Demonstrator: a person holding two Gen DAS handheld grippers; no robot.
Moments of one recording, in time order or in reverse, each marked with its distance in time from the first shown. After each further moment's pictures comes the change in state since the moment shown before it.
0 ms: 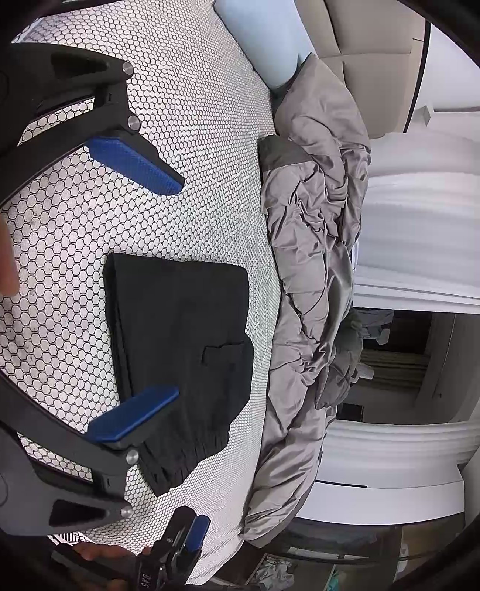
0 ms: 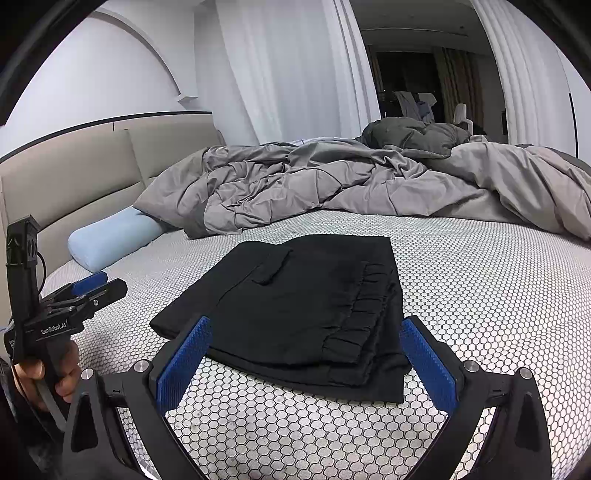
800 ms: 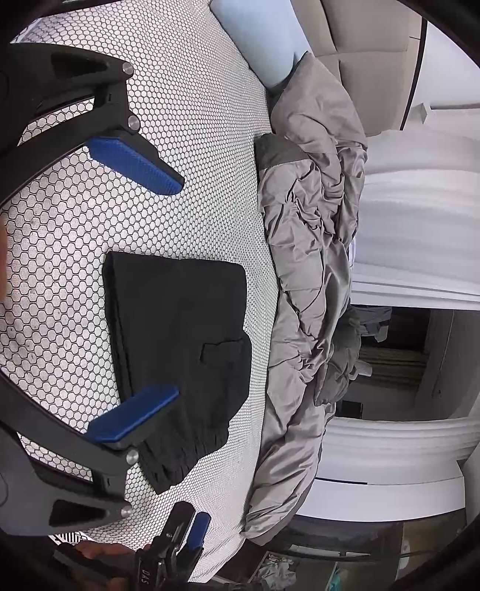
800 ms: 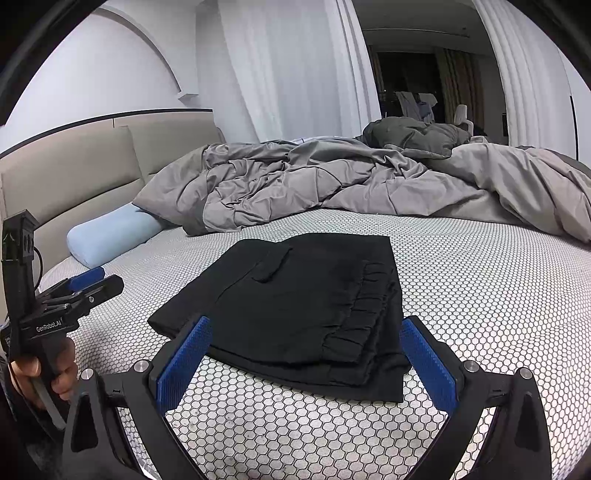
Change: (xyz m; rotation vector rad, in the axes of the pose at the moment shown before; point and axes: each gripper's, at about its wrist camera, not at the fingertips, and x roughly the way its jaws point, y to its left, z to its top) left arm 0.001 0.011 0.002 0.015 -0.007 -0.014; right arm 0.001 0.002 0.000 -0.009 0.005 -0.007
